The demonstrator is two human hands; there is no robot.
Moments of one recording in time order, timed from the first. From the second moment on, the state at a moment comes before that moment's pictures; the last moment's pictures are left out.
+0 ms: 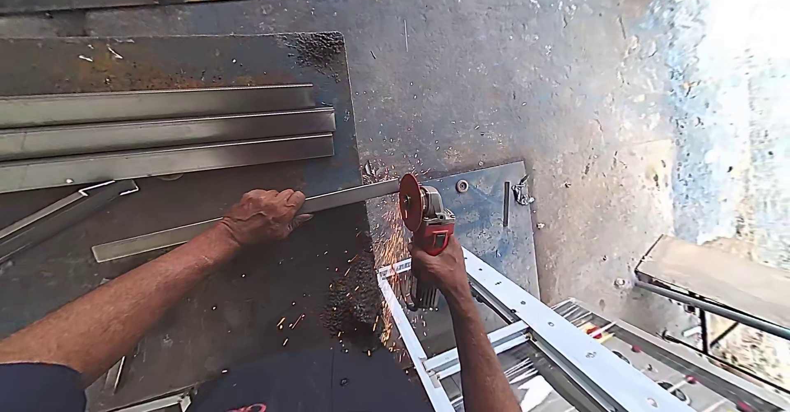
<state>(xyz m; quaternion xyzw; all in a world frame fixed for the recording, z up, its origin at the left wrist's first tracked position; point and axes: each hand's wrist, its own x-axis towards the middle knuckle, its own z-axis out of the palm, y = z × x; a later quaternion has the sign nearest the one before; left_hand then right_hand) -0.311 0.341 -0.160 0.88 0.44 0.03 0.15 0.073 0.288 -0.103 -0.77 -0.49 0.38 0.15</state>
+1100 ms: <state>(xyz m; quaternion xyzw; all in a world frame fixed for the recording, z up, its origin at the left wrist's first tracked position) -0.311 0.345 -0.159 0.89 0.43 0.04 0.15 0.076 0.298 -0.103 -0.77 -0.48 0.40 0.13</state>
